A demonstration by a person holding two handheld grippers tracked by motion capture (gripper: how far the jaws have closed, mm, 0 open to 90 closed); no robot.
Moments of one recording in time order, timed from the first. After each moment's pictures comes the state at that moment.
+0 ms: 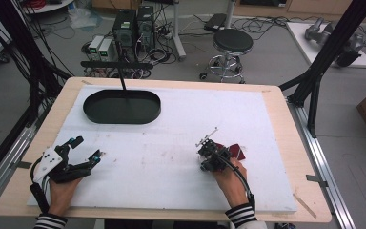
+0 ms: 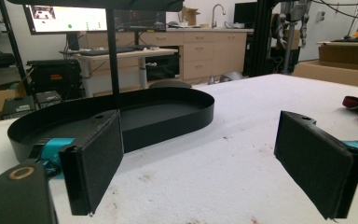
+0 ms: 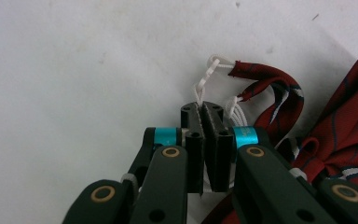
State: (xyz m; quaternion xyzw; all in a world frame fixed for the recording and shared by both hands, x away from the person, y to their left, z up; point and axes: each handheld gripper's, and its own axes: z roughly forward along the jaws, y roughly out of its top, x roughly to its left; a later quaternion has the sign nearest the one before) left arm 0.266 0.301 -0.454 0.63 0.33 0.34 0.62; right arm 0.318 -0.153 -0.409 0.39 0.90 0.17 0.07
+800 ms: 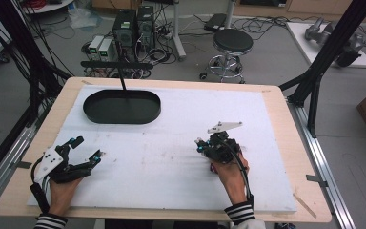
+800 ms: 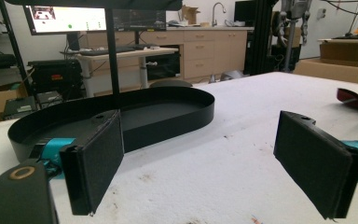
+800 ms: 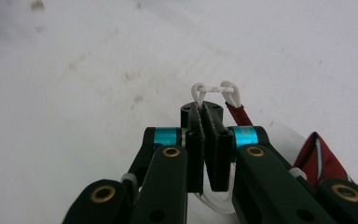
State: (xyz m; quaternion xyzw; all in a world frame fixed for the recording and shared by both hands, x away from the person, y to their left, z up) left arm 0.266 0.300 -0.454 0.63 0.33 0.34 0.62; right arm 0.315 -0.172 -0.373 0.39 0.82 0.40 0.12
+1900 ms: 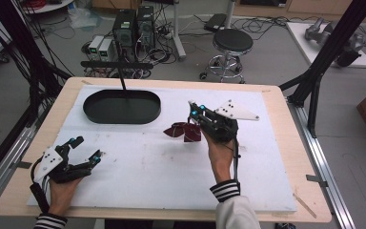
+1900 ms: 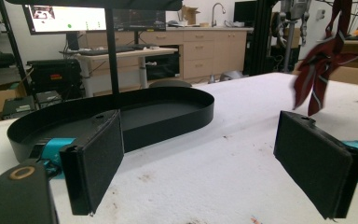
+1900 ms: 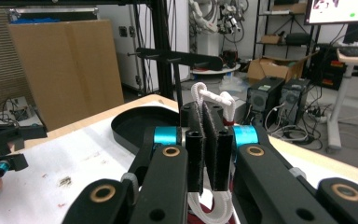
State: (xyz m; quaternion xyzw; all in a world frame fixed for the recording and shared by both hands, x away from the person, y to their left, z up) left arm 0.267 0.301 -0.454 0.63 0.33 0.34 0.62; right arm 0.326 -0.157 -0.319 0.31 0.68 0.62 0.24
